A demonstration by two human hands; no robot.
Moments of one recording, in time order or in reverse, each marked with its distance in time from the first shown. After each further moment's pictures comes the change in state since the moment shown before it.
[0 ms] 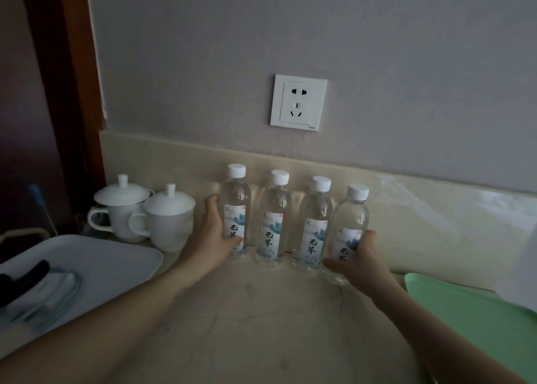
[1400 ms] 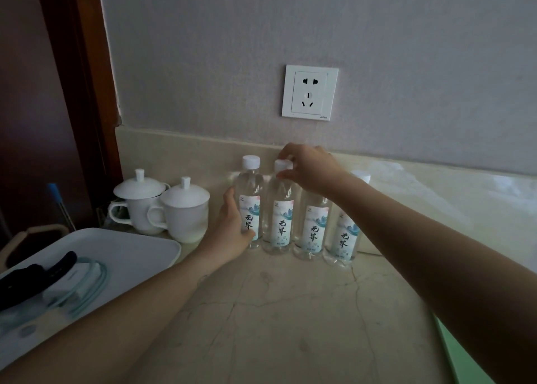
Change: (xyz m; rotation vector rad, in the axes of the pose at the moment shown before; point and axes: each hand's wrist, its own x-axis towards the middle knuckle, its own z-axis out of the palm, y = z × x) left_hand -0.001 0.003 0.001 0.002 -0.113 0.025; right_hand 0.037 -0.170 0.021 -0.592 -0.144 -0.585
